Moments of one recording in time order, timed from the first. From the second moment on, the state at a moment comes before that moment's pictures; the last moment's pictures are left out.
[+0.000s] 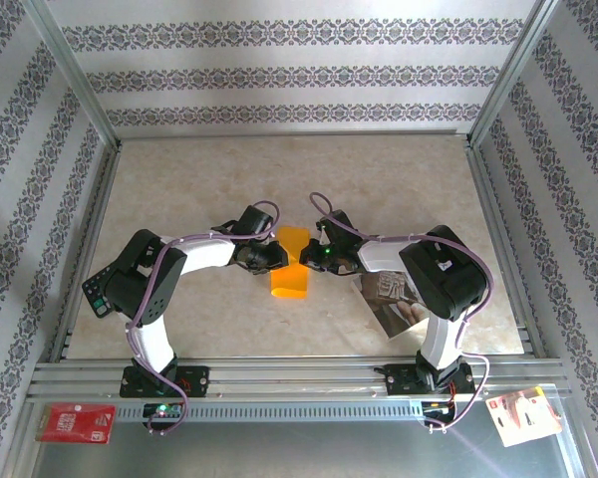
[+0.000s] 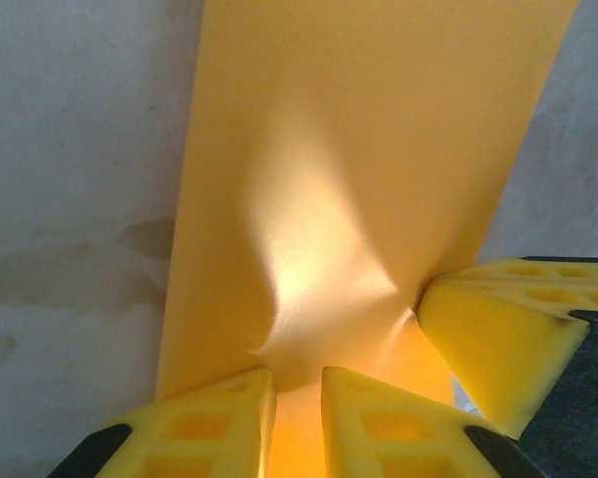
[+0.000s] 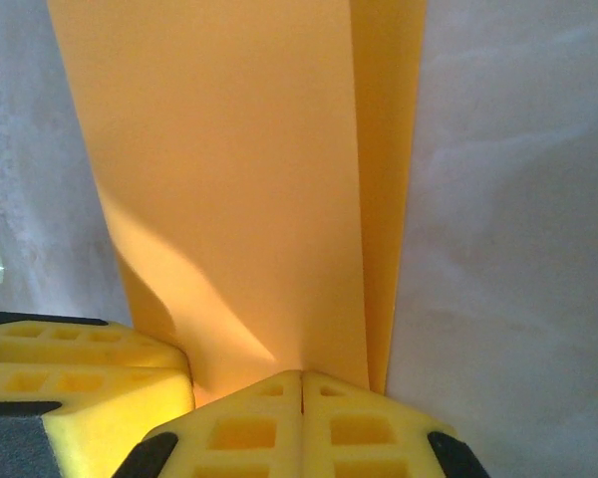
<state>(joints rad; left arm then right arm) -0.51 1.81 0.96 -0.21 0.37 -0.76 0.58 1.84 0.85 0.08 -0.40 0.86</state>
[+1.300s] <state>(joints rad) -0.44 1.92 1.10 -0.20 0.39 -0.71 0.57 1.84 0.85 0.09 -0.43 0.82</state>
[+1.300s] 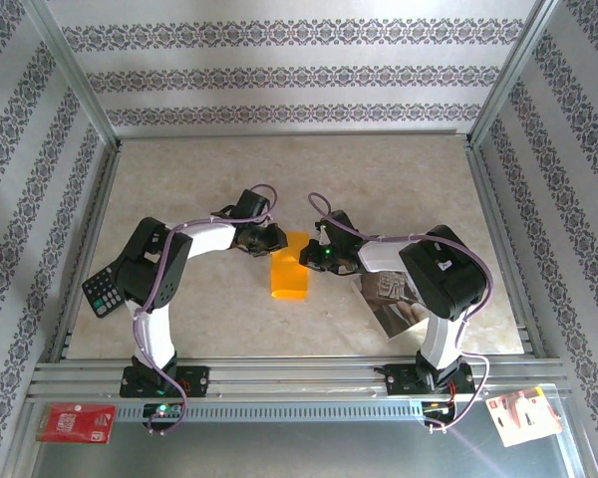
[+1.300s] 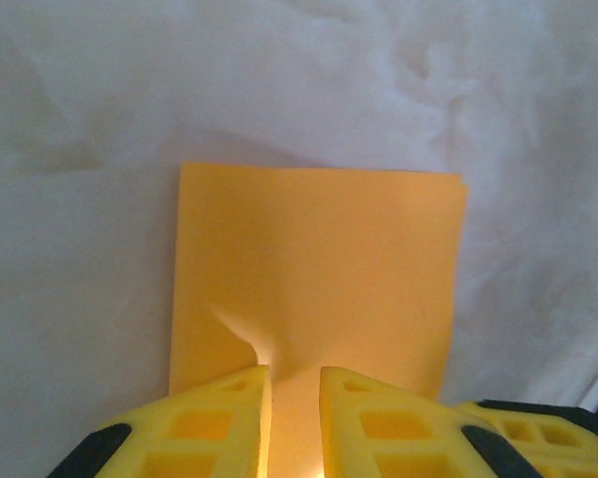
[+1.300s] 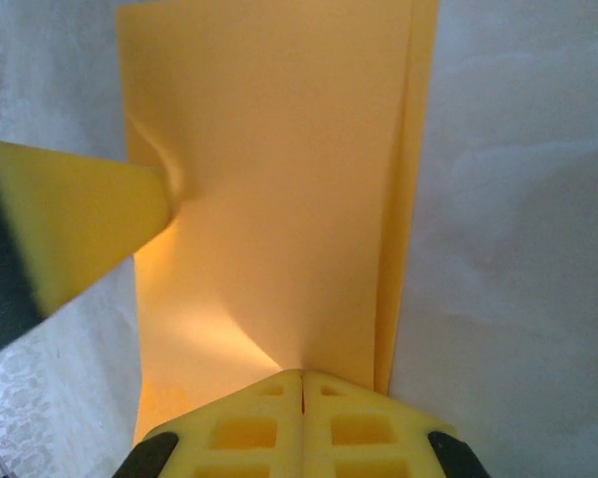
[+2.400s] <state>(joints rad) -0.43 1.93 1.09 -0.18 0.39 -0.68 0.52 1.87 0.97 0.02 -0.53 0.83</state>
